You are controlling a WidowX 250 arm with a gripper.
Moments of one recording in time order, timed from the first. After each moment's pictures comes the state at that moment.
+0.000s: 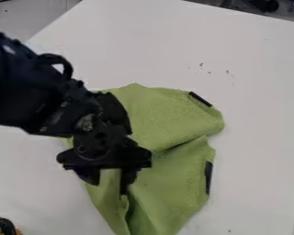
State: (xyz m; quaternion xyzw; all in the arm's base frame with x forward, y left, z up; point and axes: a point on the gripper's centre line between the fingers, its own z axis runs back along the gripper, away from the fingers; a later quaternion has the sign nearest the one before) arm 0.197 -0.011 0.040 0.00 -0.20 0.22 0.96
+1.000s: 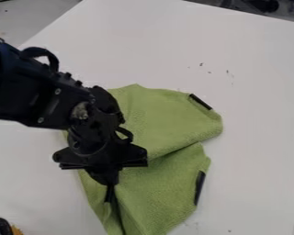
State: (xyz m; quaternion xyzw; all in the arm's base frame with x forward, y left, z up) arm 0.194 -0.005 0.040 -0.01 -0.18 0.22 0.96
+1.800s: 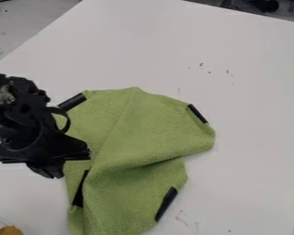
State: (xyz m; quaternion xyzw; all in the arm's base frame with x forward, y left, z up) arm 0.167 0.060 0.049 0.02 -0.20 0.23 0.95
